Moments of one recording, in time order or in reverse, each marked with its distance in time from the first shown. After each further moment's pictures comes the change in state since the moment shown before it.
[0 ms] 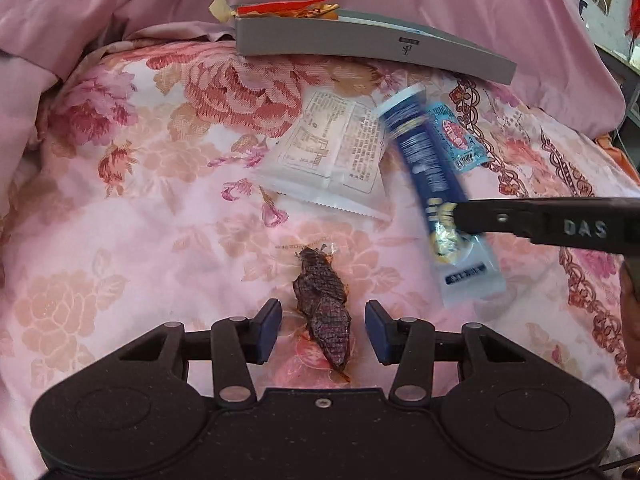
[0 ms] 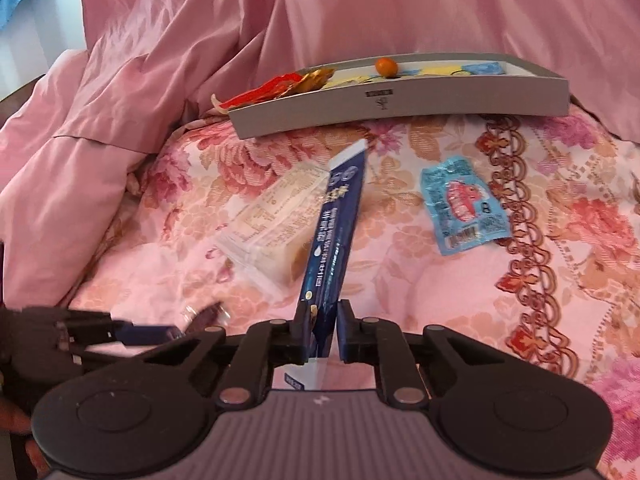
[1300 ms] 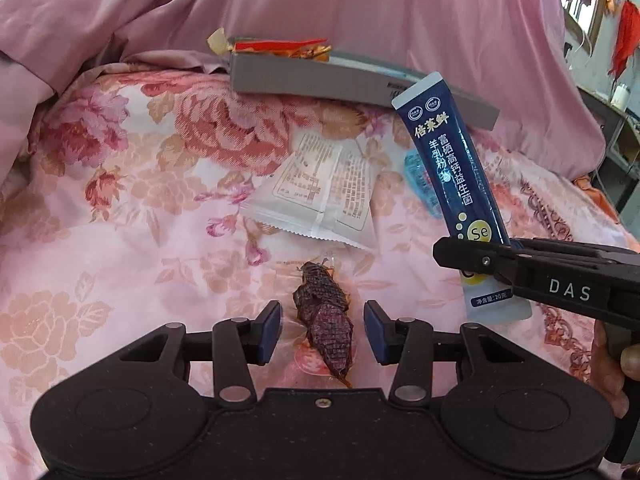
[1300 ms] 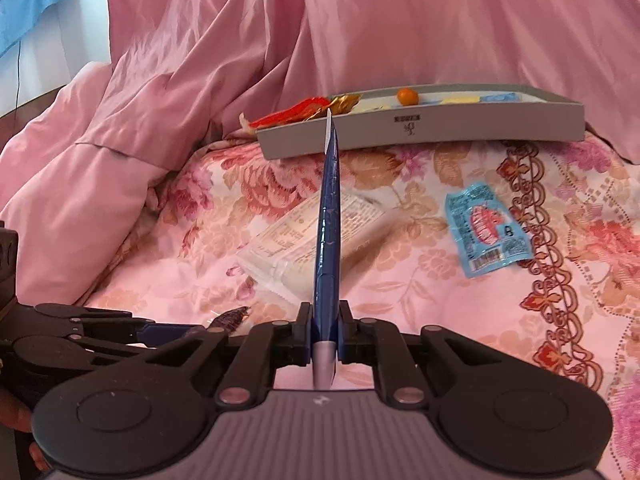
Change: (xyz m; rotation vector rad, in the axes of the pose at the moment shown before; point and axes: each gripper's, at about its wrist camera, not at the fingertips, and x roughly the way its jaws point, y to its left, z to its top) left arm -0.004 0.003 0.004 -0.046 -0.127 -0.084; right arm -0.007 0.014 -0.012 -0.036 -0.118 0.020
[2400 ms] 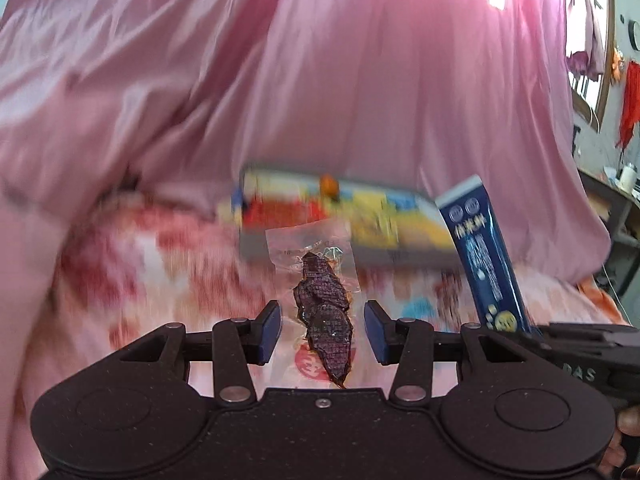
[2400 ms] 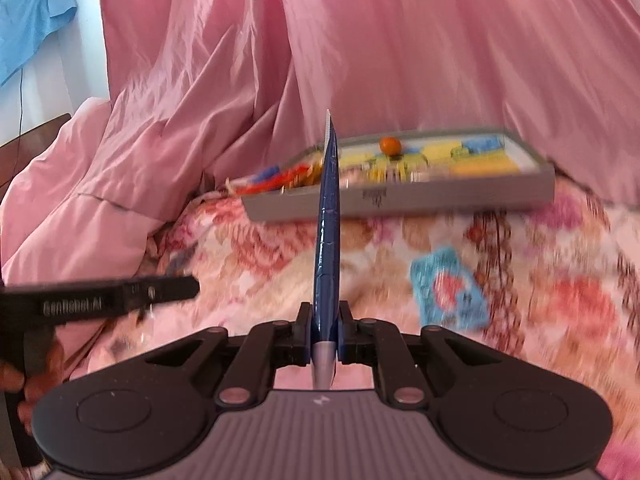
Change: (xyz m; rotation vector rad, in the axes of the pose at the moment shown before) left arm -0.036 -0.011 0.101 -0.031 -0.264 0.064; right arm -0.030 -0.030 0.056 -0.003 -0.057 0.016
